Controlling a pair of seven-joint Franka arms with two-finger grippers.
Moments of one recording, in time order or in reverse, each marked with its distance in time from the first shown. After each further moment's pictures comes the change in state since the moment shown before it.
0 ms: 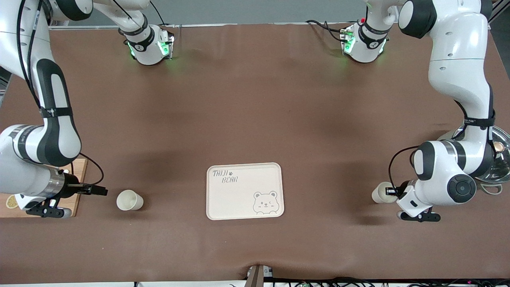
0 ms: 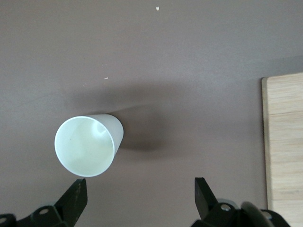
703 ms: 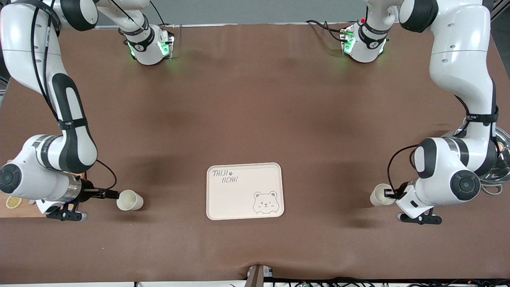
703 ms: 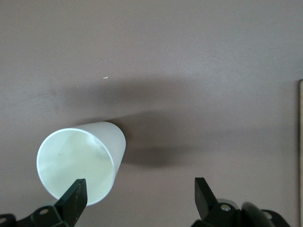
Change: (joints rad) left arm -0.002 -0.044 -0.050 0.019 -0.005 0.001 -0.009; right arm 0.021 0.084 0.004 0.004 0.003 0.074 0.000
